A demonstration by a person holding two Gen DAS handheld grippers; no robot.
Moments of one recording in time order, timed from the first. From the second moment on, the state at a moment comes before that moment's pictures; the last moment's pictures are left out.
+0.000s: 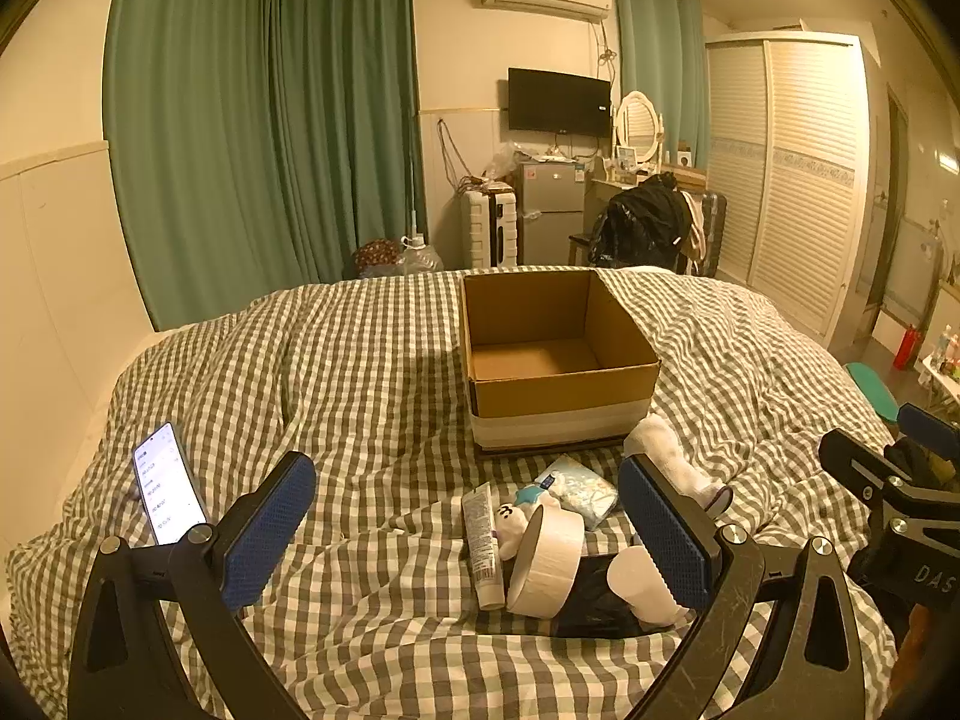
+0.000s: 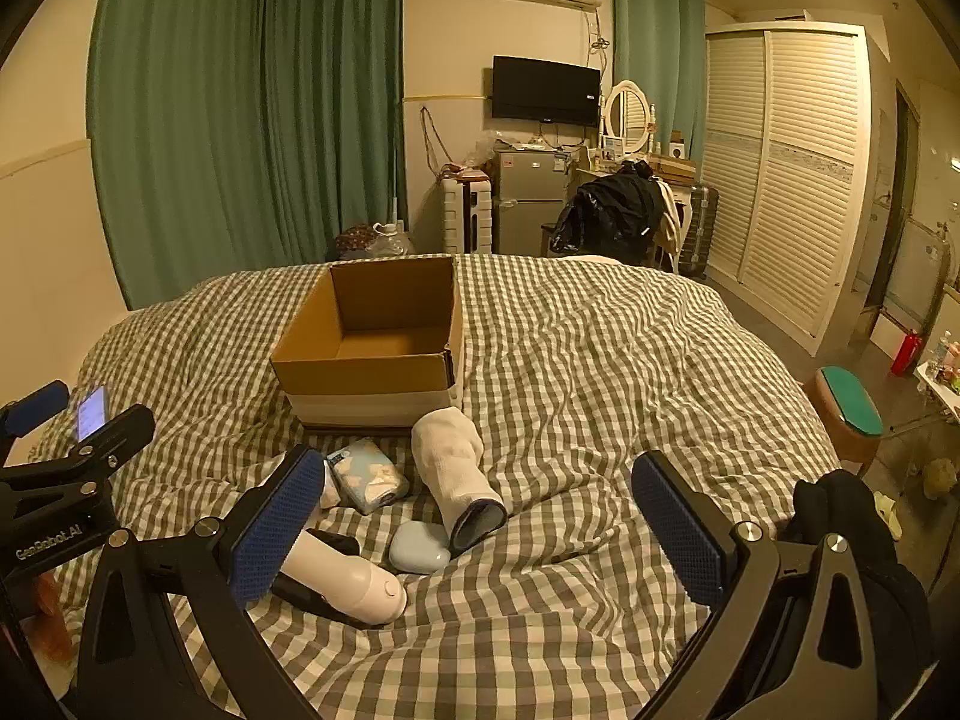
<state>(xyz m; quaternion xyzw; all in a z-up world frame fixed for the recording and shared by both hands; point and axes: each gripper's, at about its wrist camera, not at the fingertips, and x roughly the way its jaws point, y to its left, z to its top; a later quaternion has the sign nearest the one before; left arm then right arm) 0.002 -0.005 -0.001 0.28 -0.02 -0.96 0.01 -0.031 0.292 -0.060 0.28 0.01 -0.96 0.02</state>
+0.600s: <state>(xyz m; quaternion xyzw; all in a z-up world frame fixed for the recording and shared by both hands) 0.000 -0.005 -0.003 0.28 -0.02 -0.96 0.01 -0.030 0.292 -0.060 0.28 0.00 -0.96 0.03</state>
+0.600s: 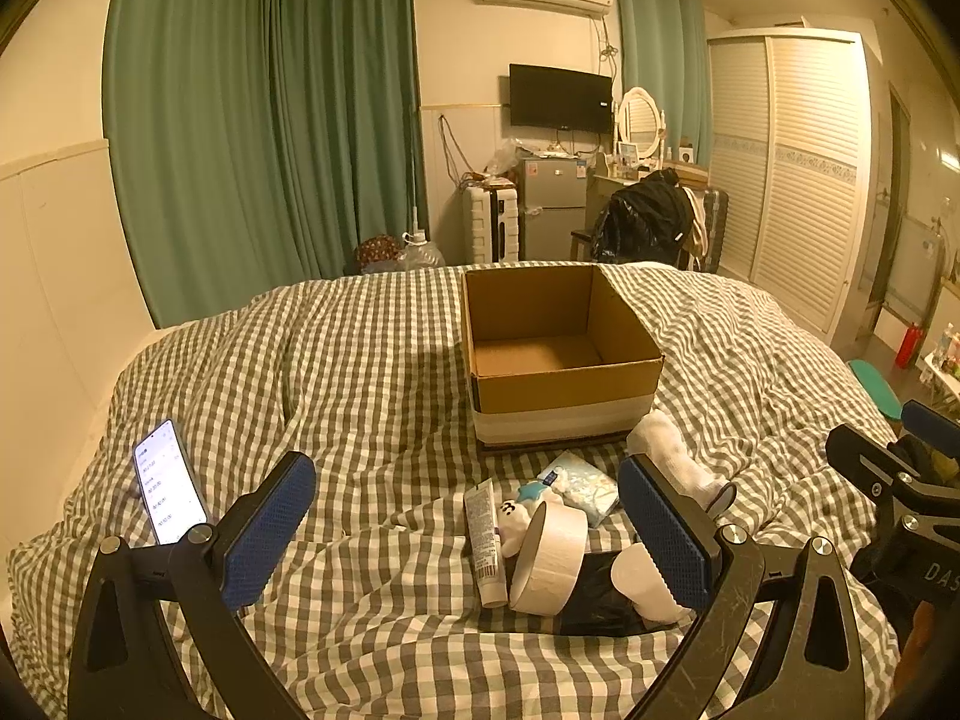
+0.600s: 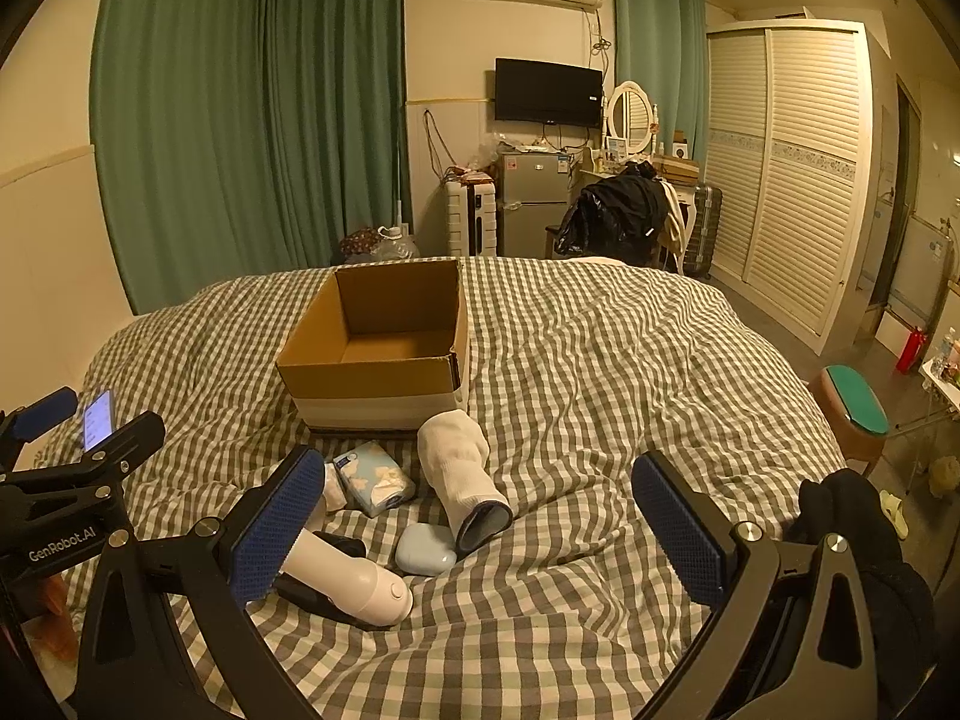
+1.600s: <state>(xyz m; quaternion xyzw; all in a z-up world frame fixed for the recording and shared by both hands) -0.012 -0.007 -0.014 0.33 -0.04 -0.94 0.01 -0.030 0.276 -0.061 0.29 0.02 -0.95 0.06</state>
